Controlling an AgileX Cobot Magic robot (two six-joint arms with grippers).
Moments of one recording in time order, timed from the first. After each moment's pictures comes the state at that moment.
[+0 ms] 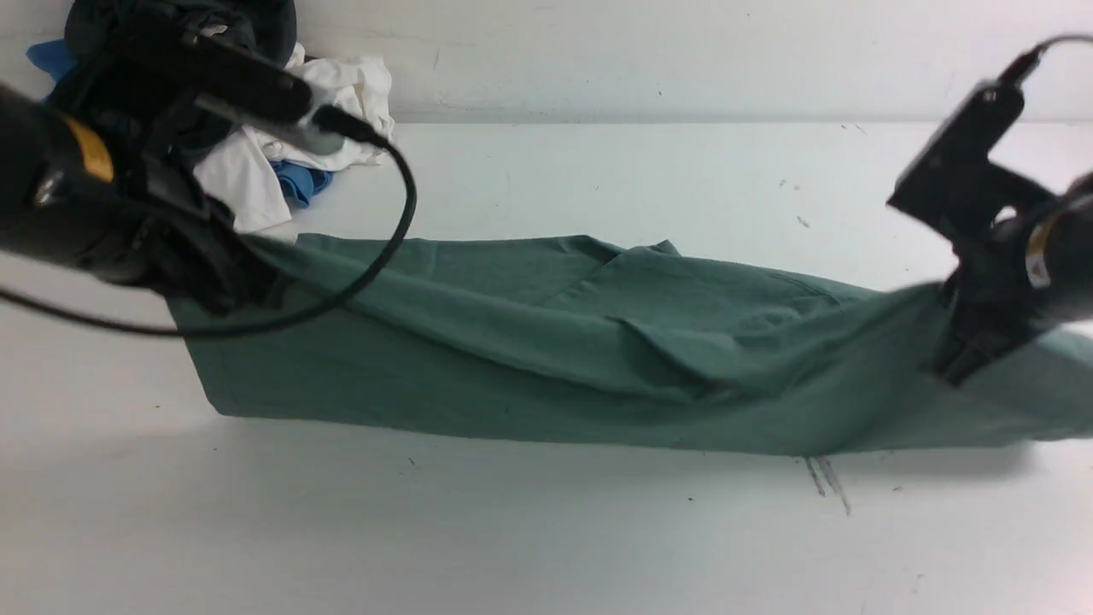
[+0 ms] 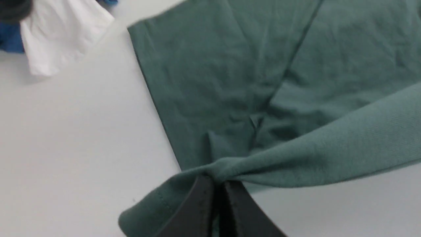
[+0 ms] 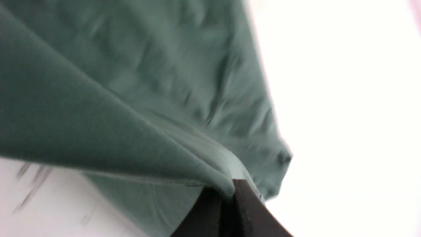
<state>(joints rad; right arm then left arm) 0.30 1.48 -1.09 -0.50 0.69 -0.19 -0.29 1.36 -1.22 0.14 0.81 0.06</state>
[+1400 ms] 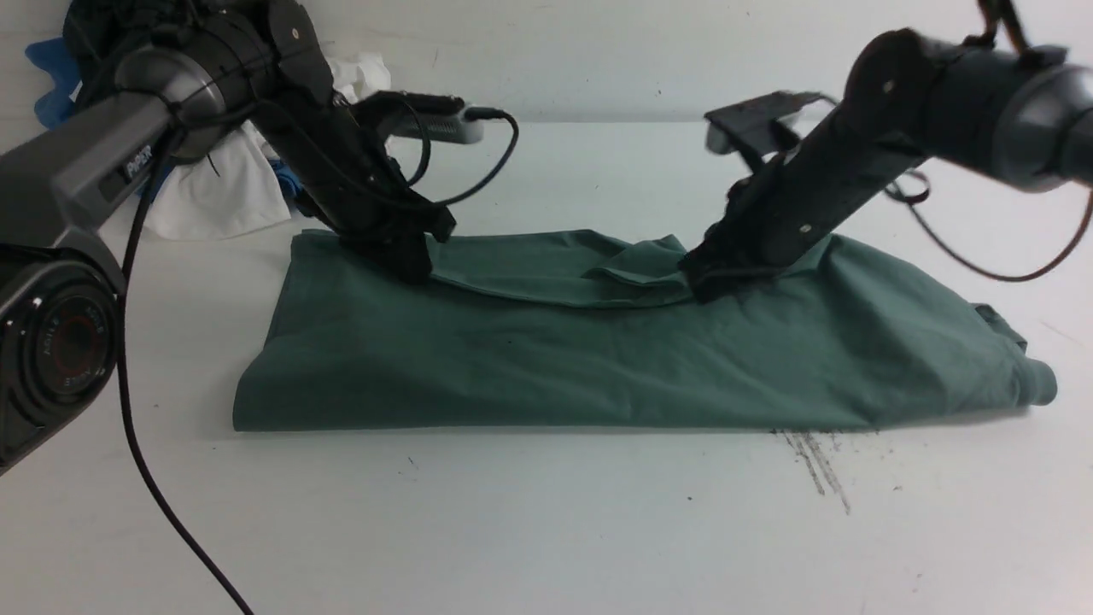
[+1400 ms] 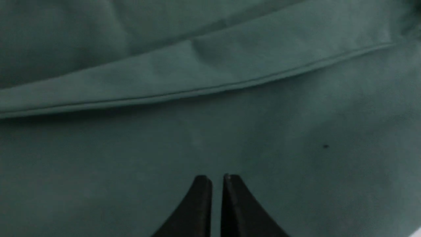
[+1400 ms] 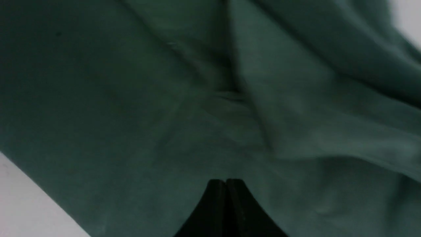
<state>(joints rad) 0.30 2.13 -1.73 0.42 0.98 -0.59 -0.18 2.31 -2.08 -0.41 1.21 0.40</state>
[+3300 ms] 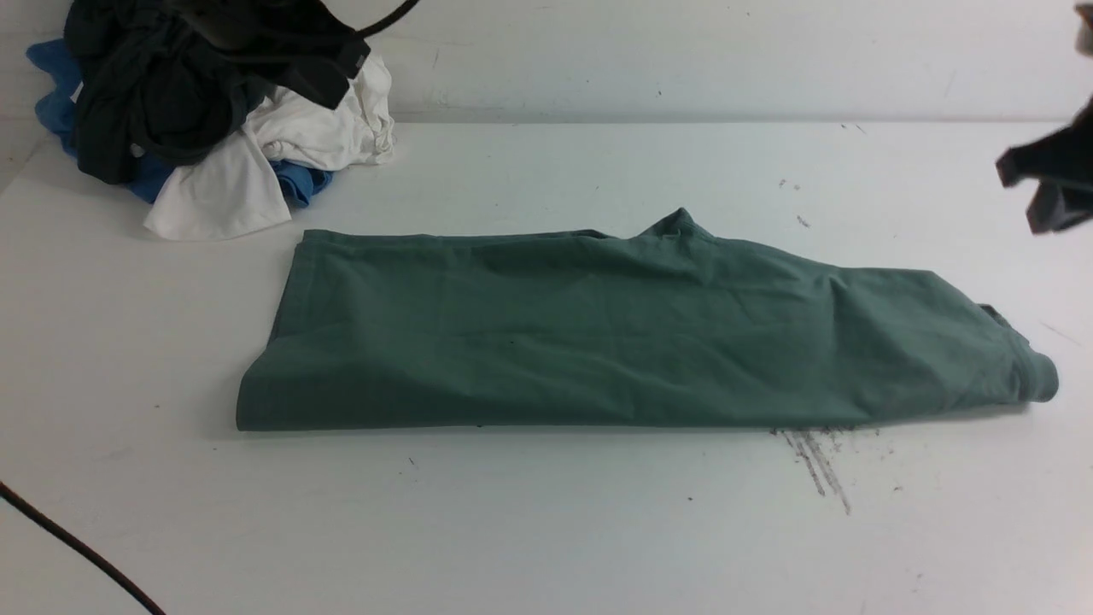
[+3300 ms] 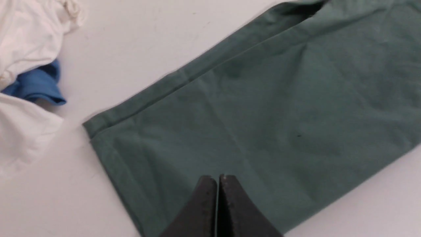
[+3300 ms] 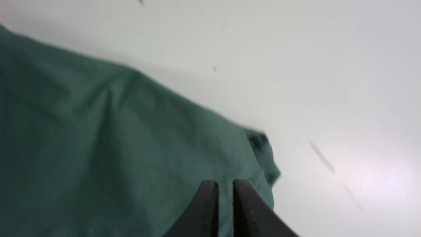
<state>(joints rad) -0.14 1.89 -1.65 0.08 1.12 -0.21 -0.15 1.86 -2.01 -0.31 1.24 0.45</state>
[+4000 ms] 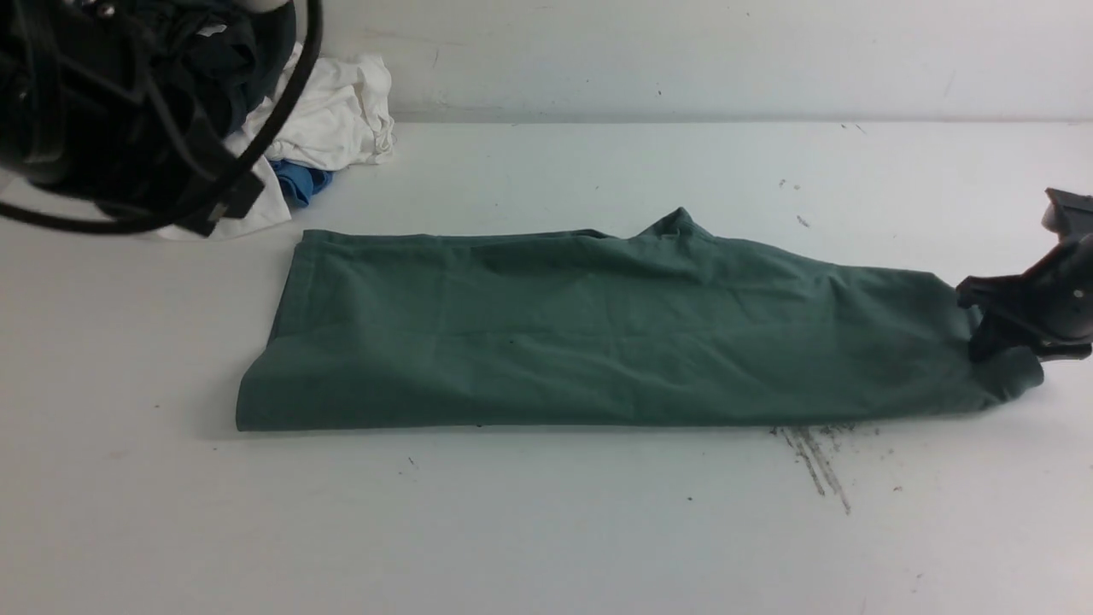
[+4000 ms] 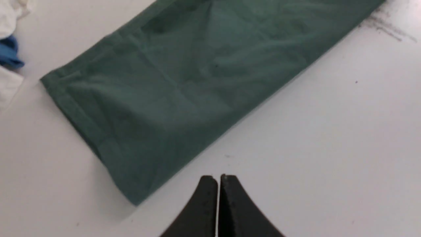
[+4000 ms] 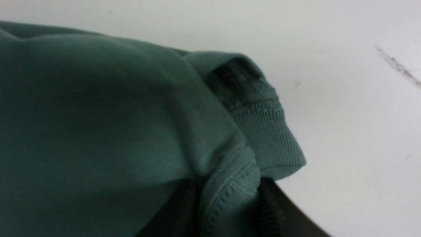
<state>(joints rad) -0.21 2.11 -1.50 0.26 0.86 -0.21 -0.15 1.22 -1.35 -0.31 1.15 0.54</state>
